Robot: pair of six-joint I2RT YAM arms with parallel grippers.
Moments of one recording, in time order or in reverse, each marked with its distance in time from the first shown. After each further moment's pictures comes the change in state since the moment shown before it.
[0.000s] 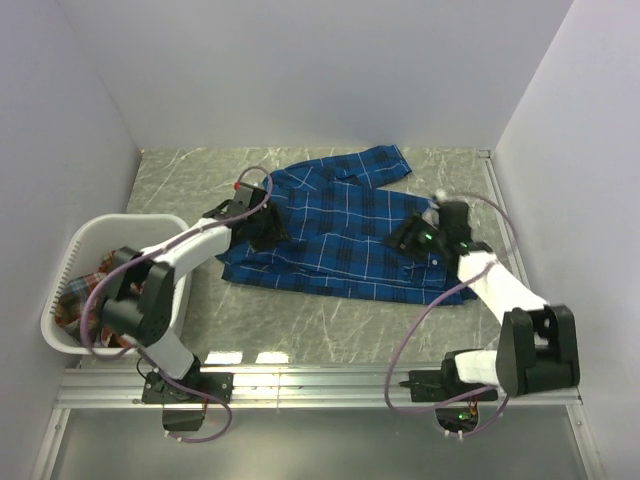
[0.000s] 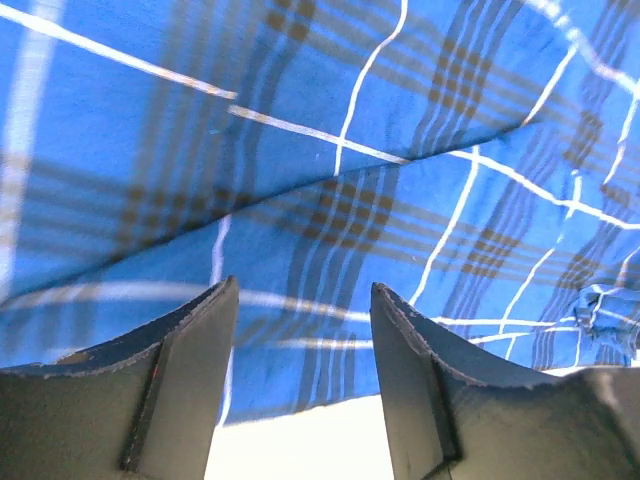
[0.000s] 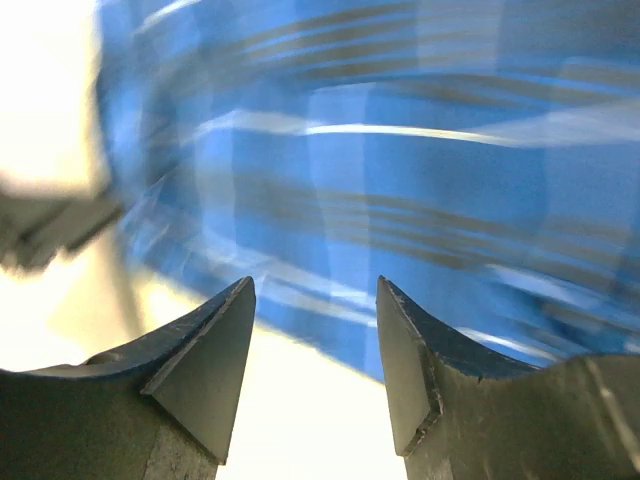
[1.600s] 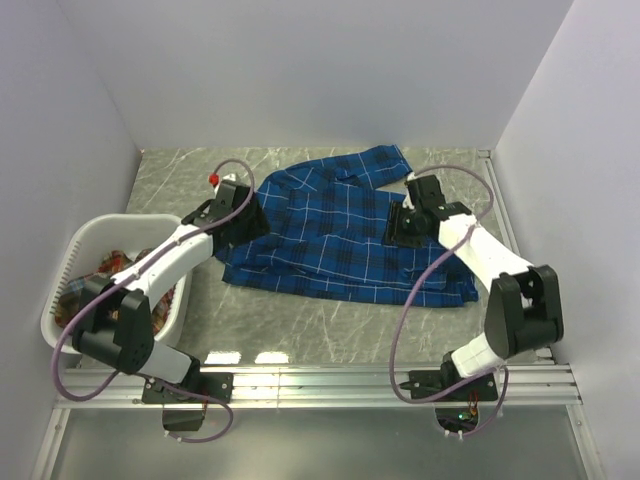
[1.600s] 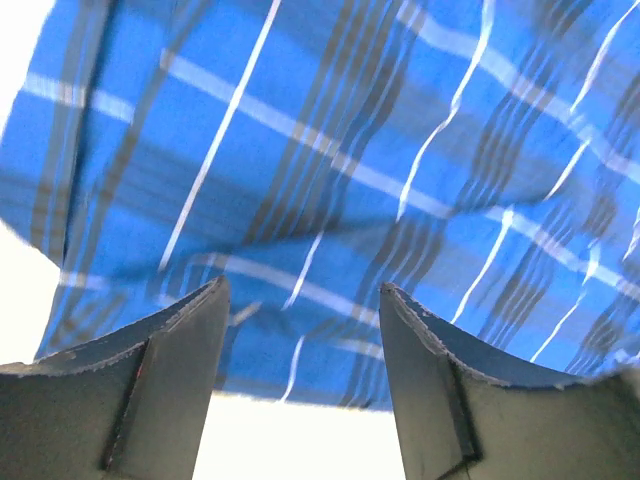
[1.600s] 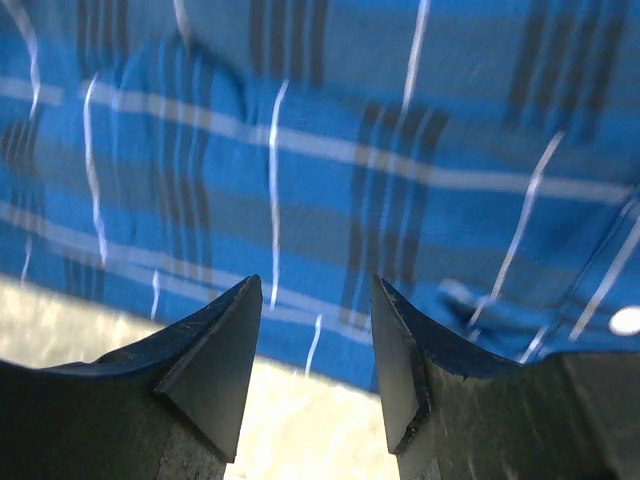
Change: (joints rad) left arm 0.035 -0.223 -0.039 -0.116 -0.232 0.028; right arm 0.207 0.242 0.400 -0.410 0.272 -0.281
